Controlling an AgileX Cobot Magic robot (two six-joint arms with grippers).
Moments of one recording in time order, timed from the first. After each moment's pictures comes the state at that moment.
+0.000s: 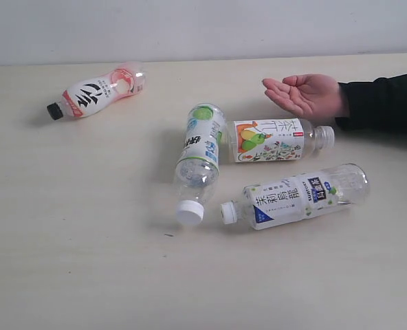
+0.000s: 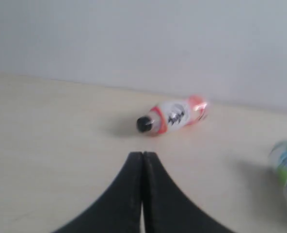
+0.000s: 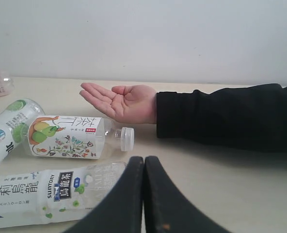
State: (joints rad) left arm -0.03 0.01 0.00 -0.15 0.21 -0.03; right arm 0.25 0.01 -0.01 0.05 0.29 -0.04
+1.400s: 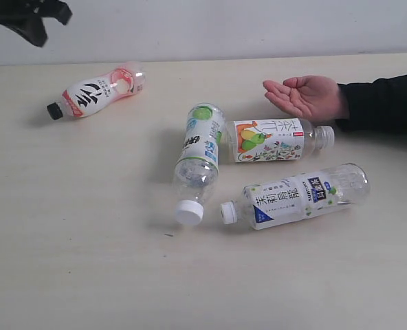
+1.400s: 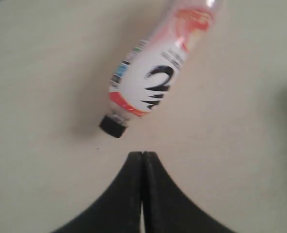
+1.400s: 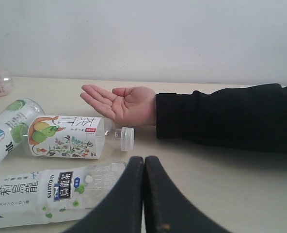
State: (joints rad) left arm -0.21 2.01 -1.87 0.01 1.14 0.21; right arm 0.25 0.01 -0.01 0.05 0.29 -0.04
